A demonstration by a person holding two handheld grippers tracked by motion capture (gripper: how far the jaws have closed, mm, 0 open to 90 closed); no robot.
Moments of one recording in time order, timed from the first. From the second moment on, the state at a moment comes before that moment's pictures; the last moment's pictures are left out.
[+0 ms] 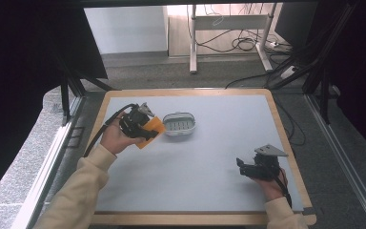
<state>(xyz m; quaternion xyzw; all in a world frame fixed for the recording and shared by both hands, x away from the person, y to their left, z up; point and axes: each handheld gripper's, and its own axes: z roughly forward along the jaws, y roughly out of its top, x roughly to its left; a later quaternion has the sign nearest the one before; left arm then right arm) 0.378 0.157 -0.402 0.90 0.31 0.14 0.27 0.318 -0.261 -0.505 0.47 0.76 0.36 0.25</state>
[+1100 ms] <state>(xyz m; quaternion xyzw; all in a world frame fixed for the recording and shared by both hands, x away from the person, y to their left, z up) 0.400 0.135 -0.387 0.91 0.28 0.15 0.26 0.319 -0.263 -0.506 0.48 0.76 0.36 0.25</state>
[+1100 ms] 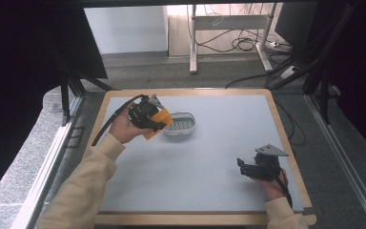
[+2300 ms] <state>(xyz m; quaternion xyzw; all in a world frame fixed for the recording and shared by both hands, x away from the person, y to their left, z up) 0.444 0.110 -0.394 0.92 0.24 0.15 0.26 0.321 -0.262 -0.509 0.48 0.76 0.36 0.25</state>
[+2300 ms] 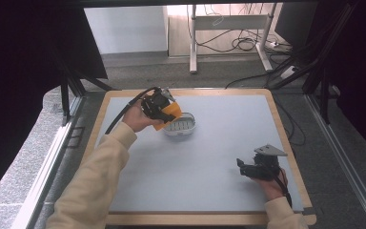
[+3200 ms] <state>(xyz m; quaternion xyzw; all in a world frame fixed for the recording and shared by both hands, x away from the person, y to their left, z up) 0.465 0.082 -0.398 0.94 0.20 0.13 0.24 0.321 -0.266 -0.508 0.48 0.76 0.35 0.25</state>
